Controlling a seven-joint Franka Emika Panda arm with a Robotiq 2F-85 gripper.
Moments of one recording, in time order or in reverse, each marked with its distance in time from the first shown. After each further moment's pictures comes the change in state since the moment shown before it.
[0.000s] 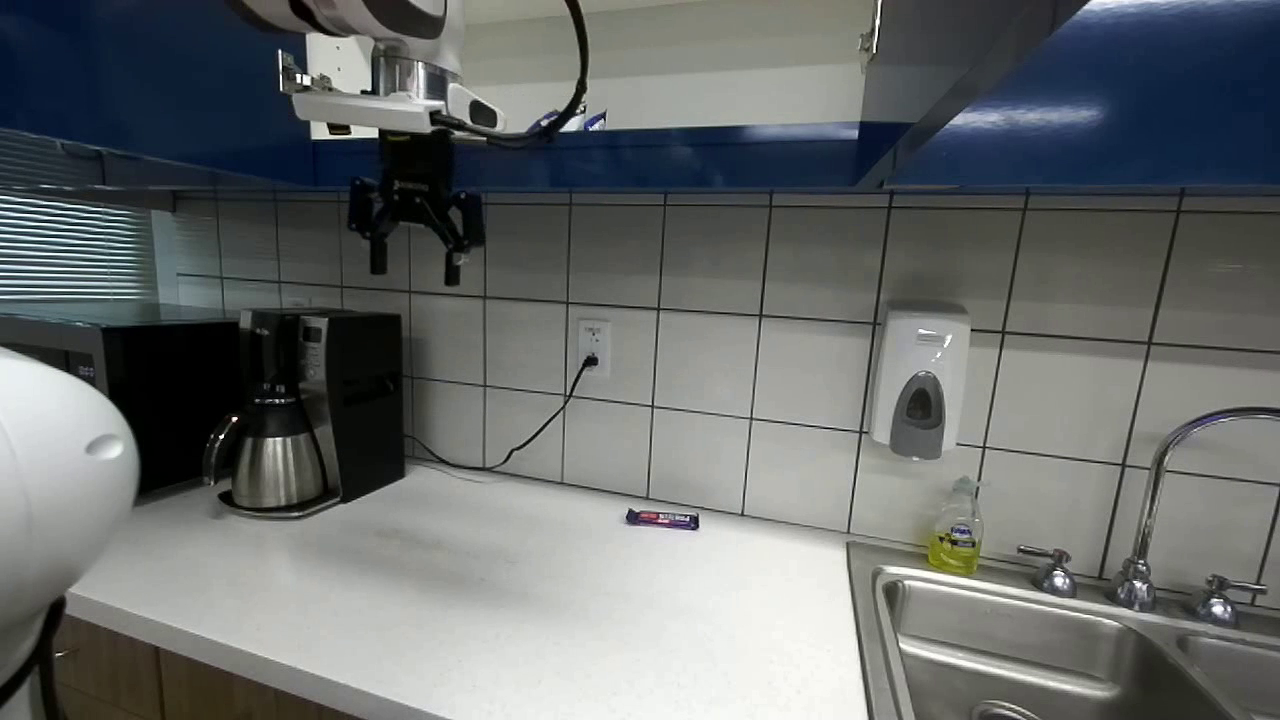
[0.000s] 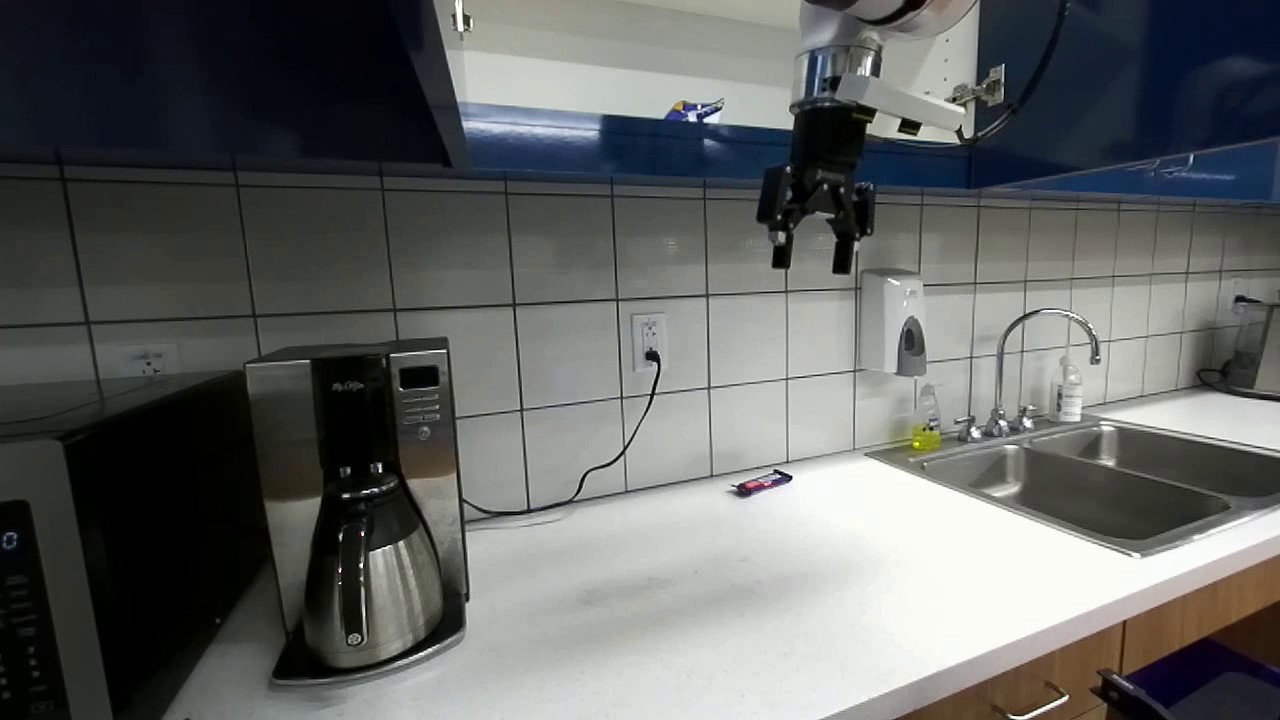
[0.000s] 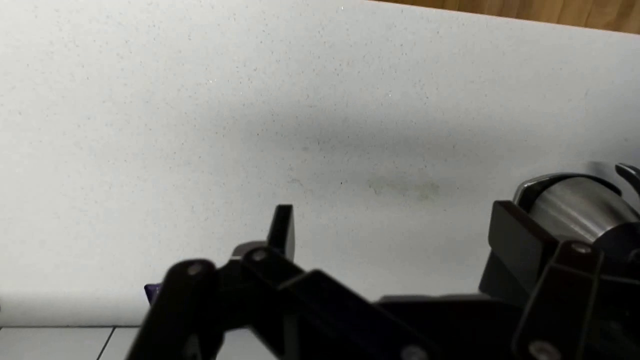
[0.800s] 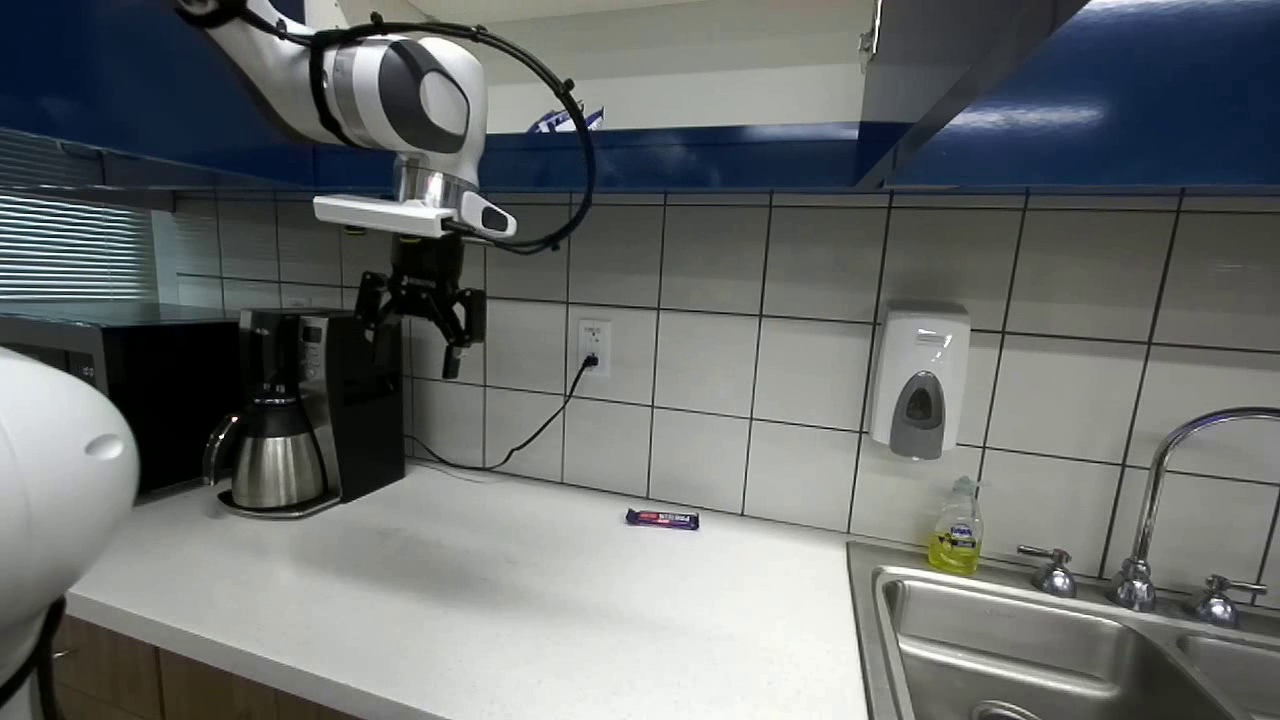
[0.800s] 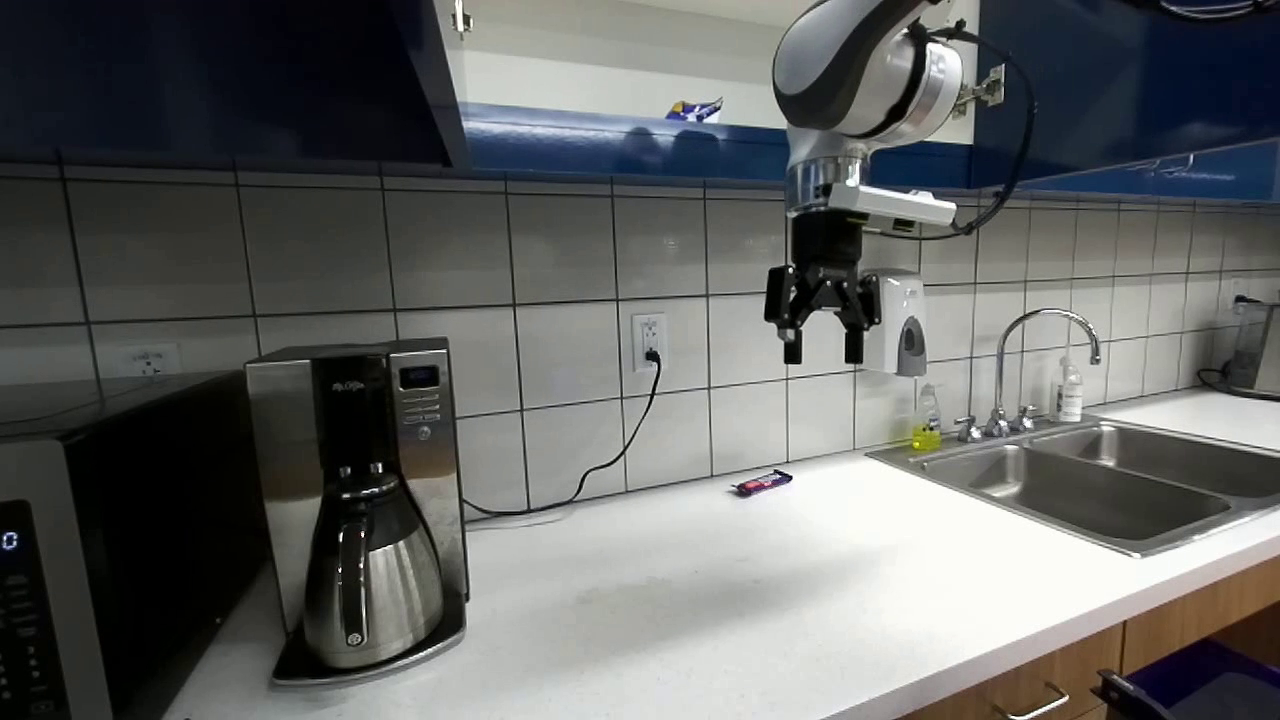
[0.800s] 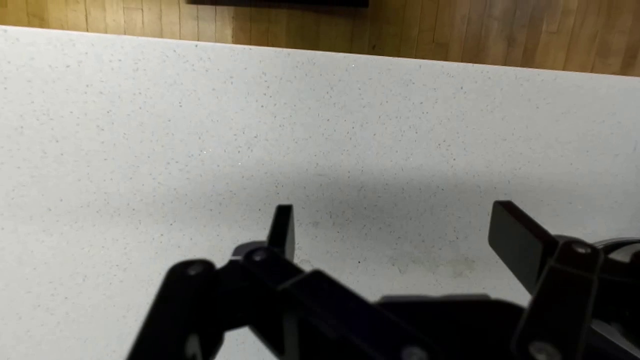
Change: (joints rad) arm -0.001 0.113 -0.013 -0.128 0.007 0.085 0.000
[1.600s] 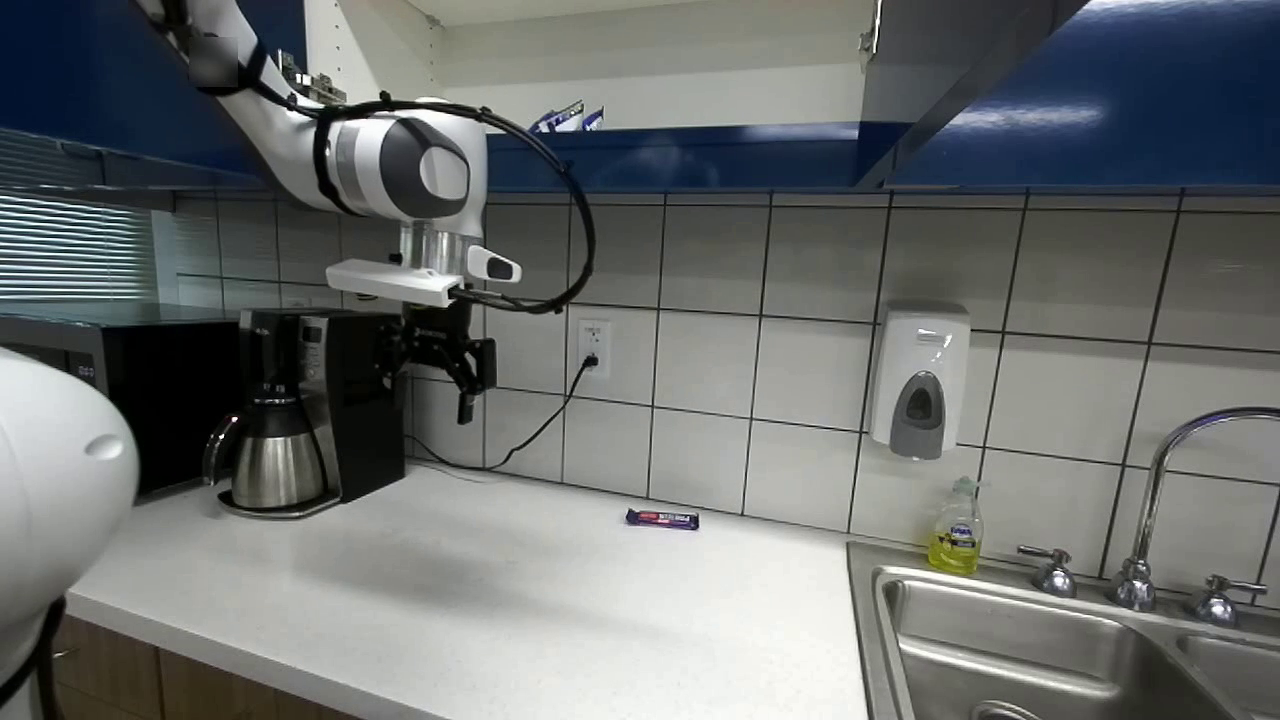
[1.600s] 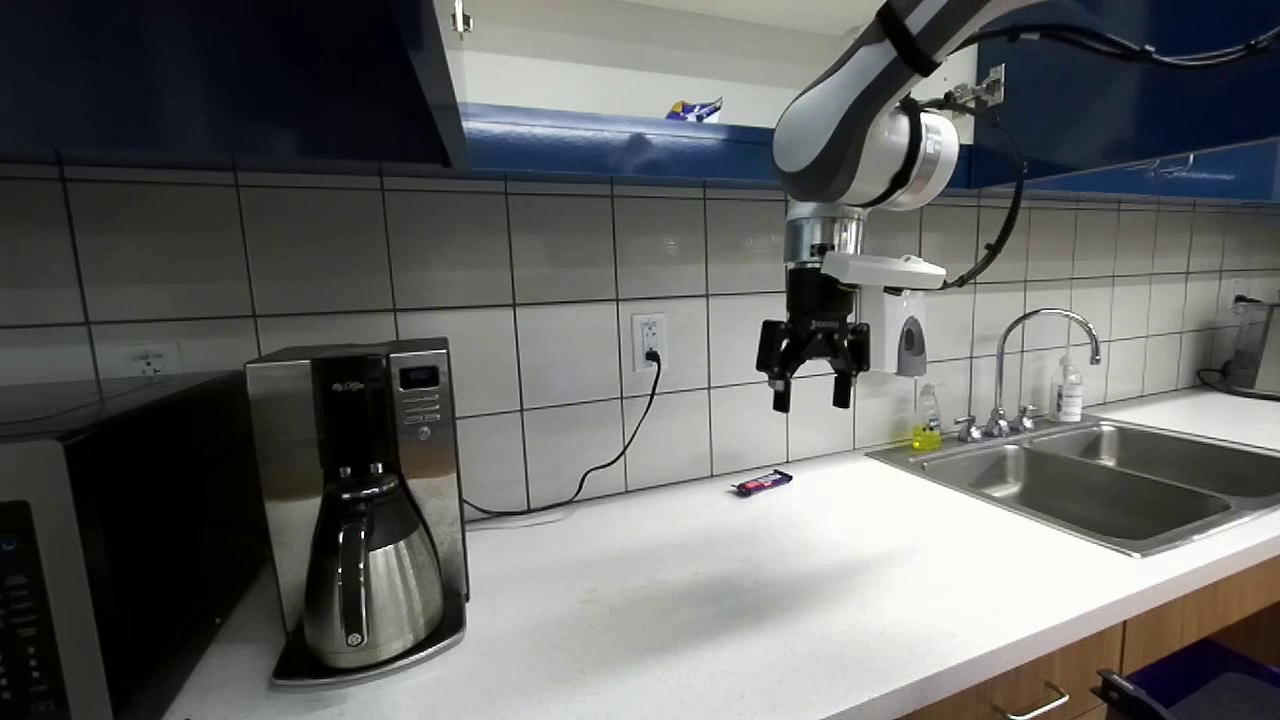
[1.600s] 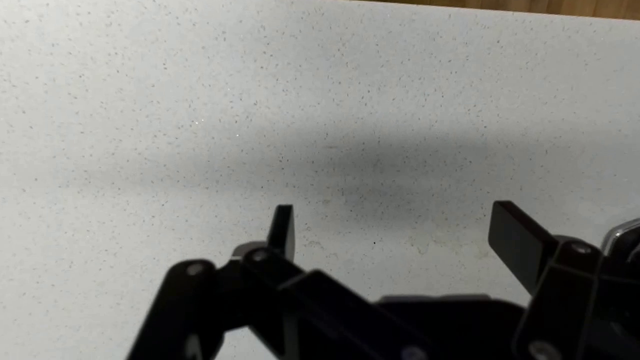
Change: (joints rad) arm -0.001 0.059 0.000 -0.115 0.000 0.266 0.000
